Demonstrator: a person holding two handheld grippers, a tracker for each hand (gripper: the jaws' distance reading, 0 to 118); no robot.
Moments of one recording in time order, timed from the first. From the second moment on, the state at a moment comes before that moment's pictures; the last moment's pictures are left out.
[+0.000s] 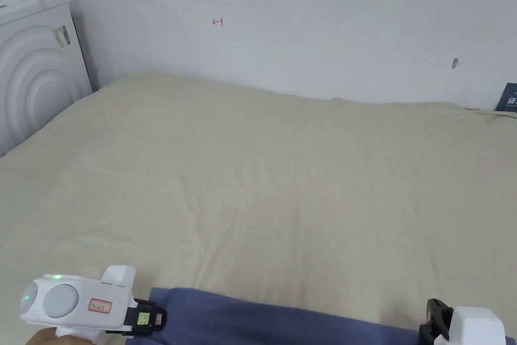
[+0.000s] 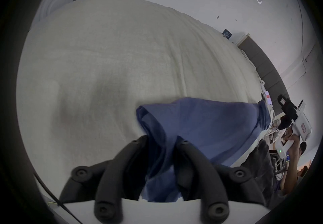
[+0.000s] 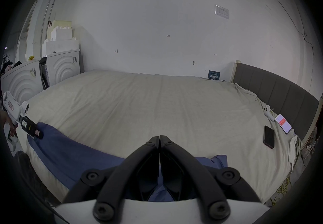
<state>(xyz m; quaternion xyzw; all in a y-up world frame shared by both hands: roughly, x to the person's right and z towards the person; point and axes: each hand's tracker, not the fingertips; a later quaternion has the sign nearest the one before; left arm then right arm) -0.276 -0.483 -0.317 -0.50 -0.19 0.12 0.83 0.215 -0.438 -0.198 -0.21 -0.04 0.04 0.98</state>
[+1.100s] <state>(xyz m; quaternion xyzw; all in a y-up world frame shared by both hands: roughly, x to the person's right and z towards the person) -0.340 -0.382 -0.286 -0.47 -0.10 0.11 0.87 0.207 -0.435 -0.206 -0.21 -0.02 0.04 0.98</state>
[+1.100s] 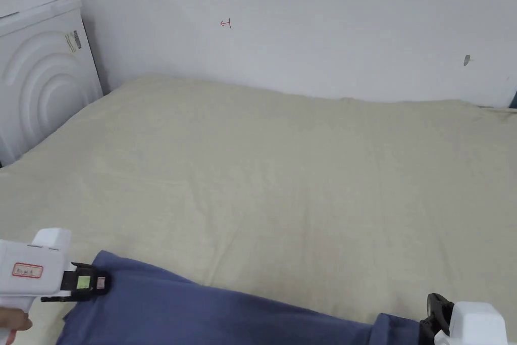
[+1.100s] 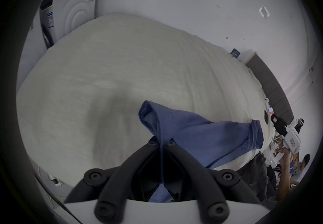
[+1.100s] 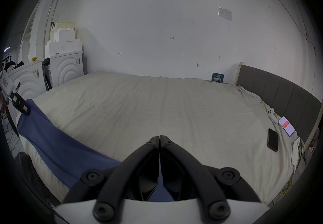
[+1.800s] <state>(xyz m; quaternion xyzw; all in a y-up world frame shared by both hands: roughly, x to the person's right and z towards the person) -0.201 -0.353 -0.309 -0.51 -0.25 0.25 0.79 0.208 -0.438 -0.202 -0.21 -0.01 0.03 0.98</state>
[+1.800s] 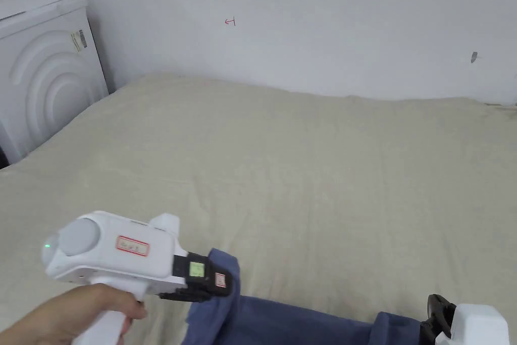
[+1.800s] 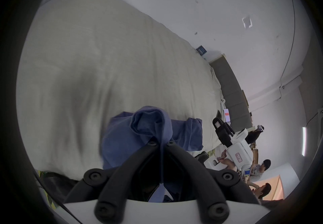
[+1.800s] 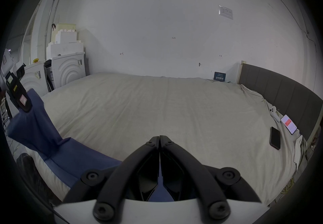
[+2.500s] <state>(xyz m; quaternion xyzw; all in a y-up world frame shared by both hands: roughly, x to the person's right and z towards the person) -0.084 -0.465 -0.341 -0.57 -0.24 0.25 0.74 0.233 -0.443 -0.186 -0.22 -0.05 0.02 0.97</state>
